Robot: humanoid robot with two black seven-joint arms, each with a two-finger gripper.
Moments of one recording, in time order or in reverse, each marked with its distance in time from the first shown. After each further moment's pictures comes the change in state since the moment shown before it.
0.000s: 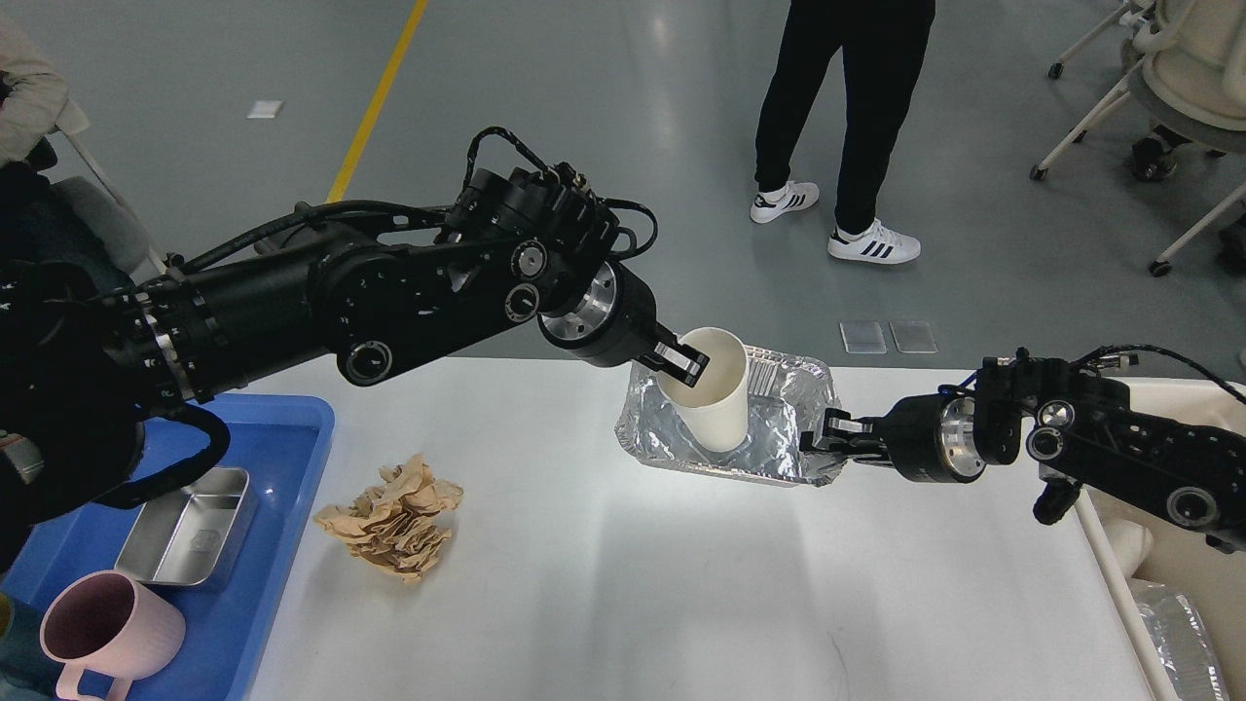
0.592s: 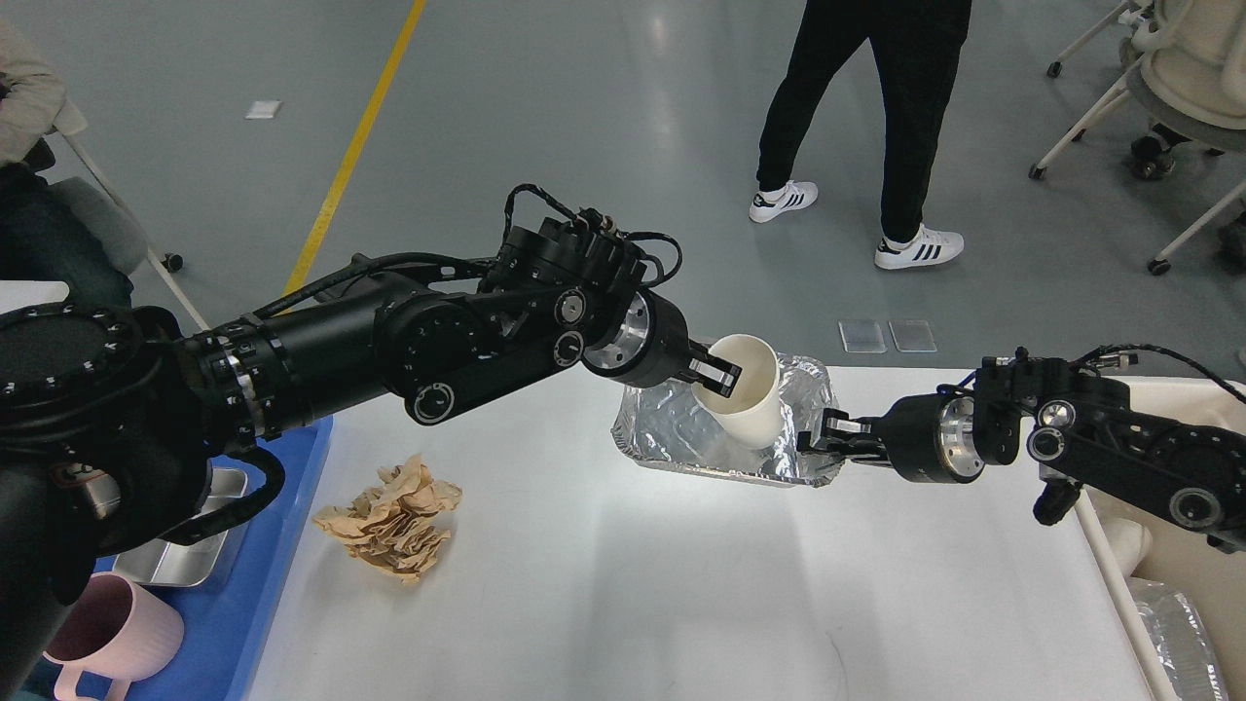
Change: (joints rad) left arm 0.062 -0.113 0.018 0.113 0.003 0.160 -0.004; right arm 0.000 -0.005 0.002 0.016 0.000 -0.001 0.000
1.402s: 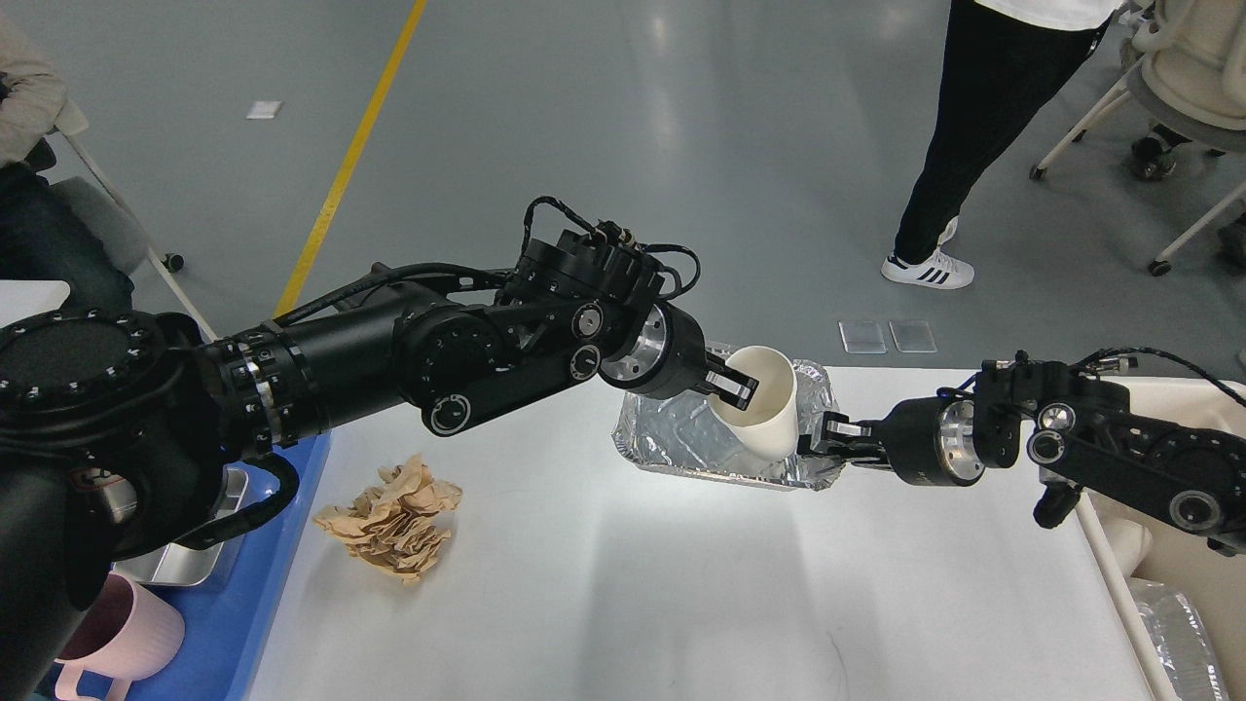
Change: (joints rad) left arm 0.000 -0.024 0.012 0.001 -0.001 -0.002 -0.004; right arm -0.005 0.000 -0.001 0.000 0.000 0.000 0.000
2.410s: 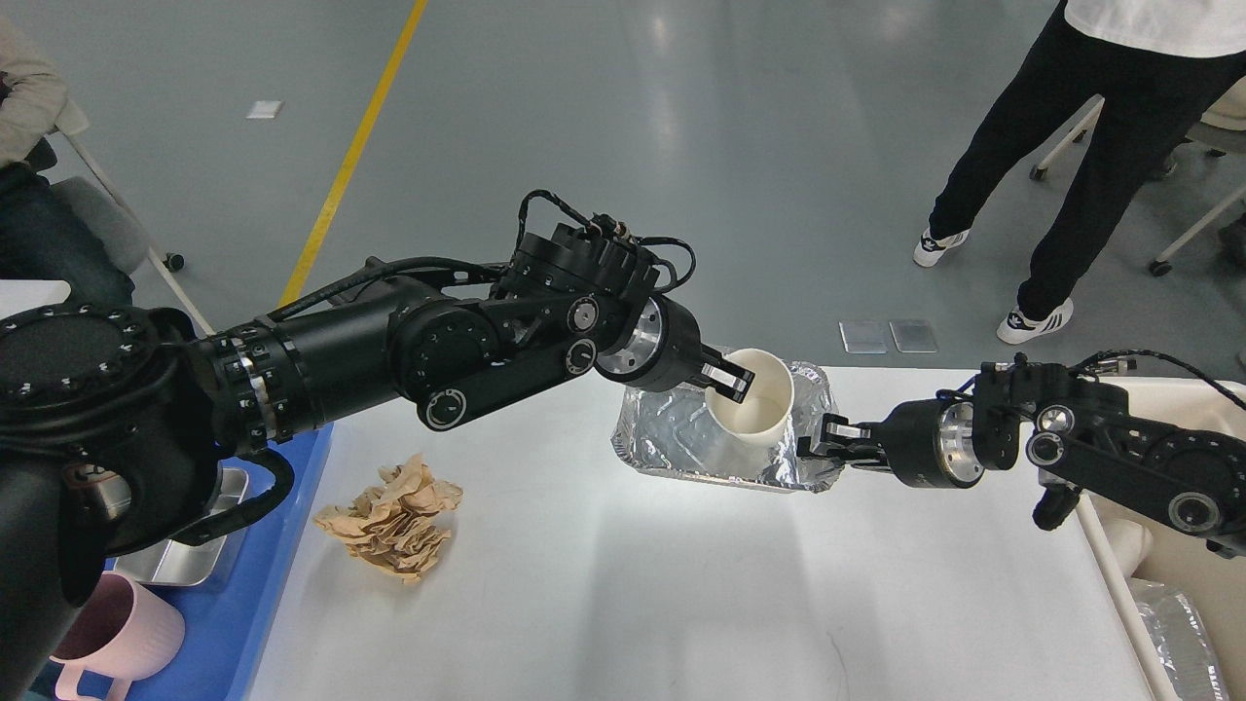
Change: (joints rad) left arm -0.006 0.008 0.001 0.000 0.000 0.005 0.002; right arm -0.004 0.002 0.000 0.000 0.000 0.000 0.000
